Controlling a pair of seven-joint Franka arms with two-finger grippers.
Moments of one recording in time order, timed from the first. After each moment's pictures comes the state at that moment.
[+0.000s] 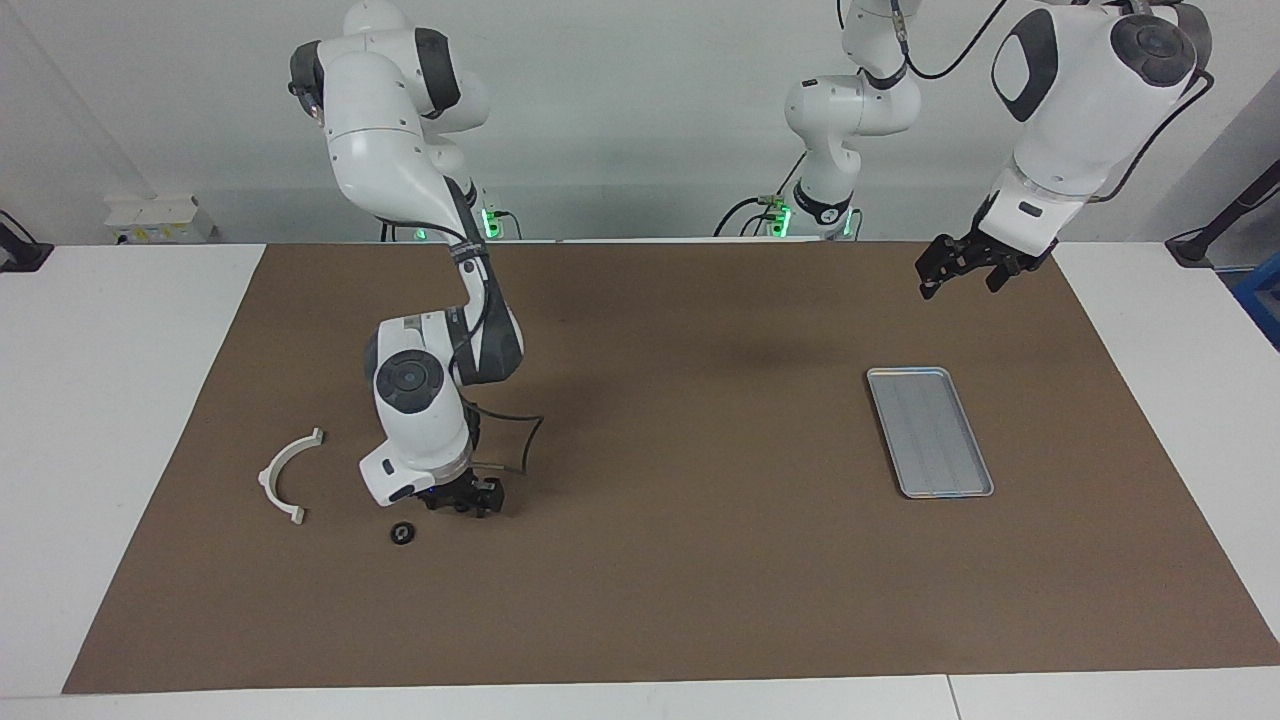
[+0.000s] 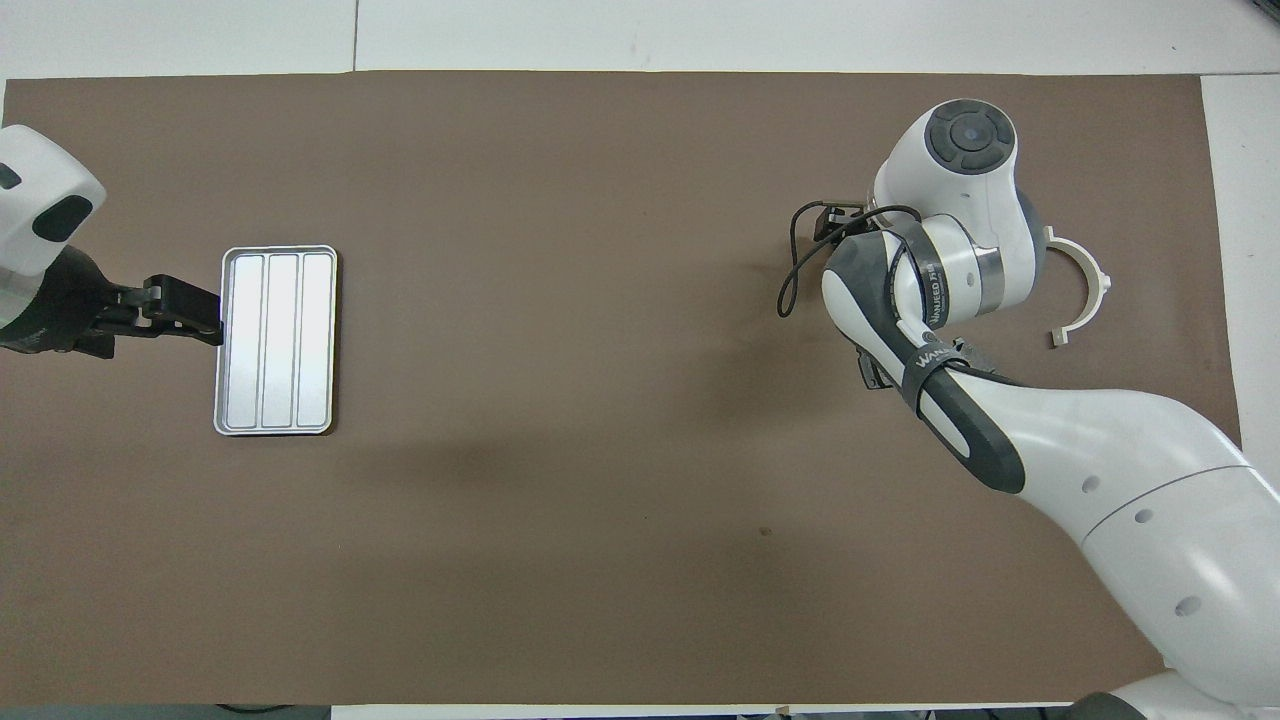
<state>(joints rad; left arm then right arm) -0.05 -0.01 -0.05 -1.67 -0.01 1.58 -0.14 0.15 0.64 0.03 -1.54 -0.13 2.18 0.44</state>
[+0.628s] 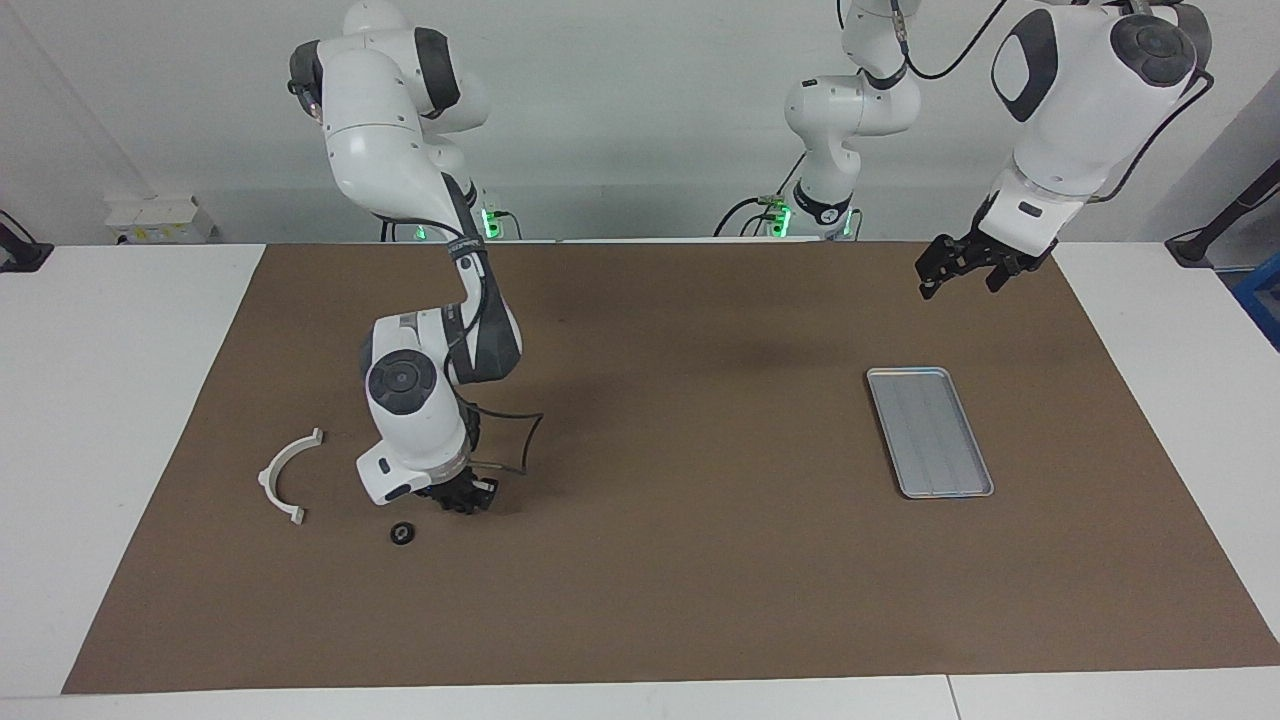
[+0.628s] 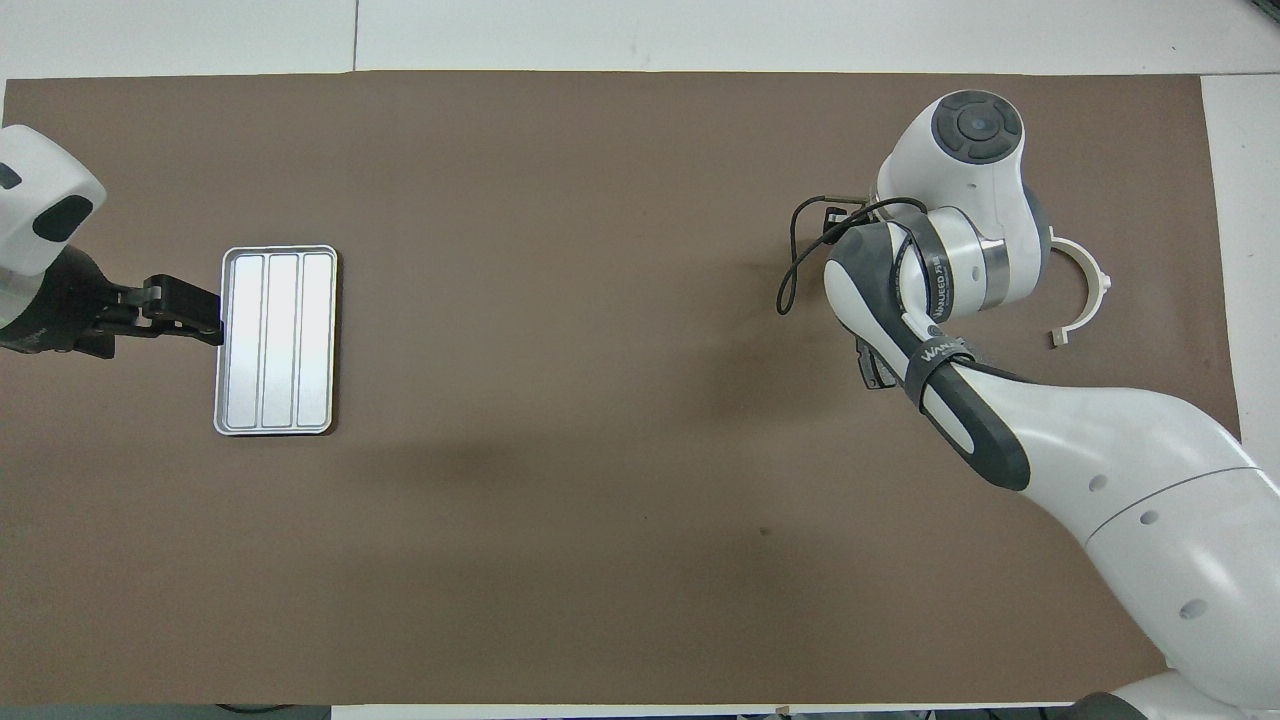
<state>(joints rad) -0.05 -0.01 -0.05 -1.67 -0.01 1.58 -0.14 0.15 0.64 0.03 -1.52 -0.08 2.14 0.45</state>
